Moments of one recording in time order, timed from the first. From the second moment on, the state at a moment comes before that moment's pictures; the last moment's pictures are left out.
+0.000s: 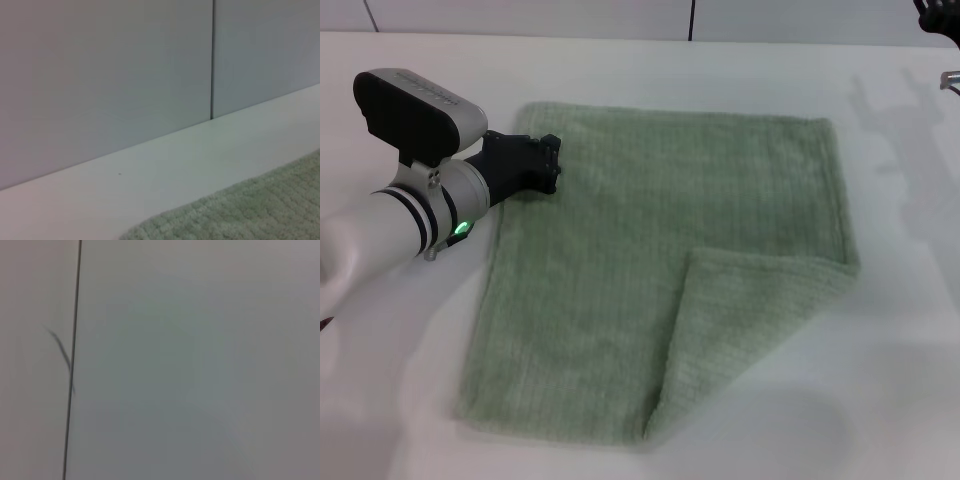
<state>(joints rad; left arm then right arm) -0.65 -2.08 1.69 0.26 0.49 0.54 -0.67 0.54 2.08 -1.91 -0.33 0.57 -1.05 0.05</state>
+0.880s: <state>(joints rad) -0.64 -2.08 1.69 0.26 0.49 0.54 -0.67 0.48 2.07 -1.92 -0.65 0.45 -0.76 0.05</state>
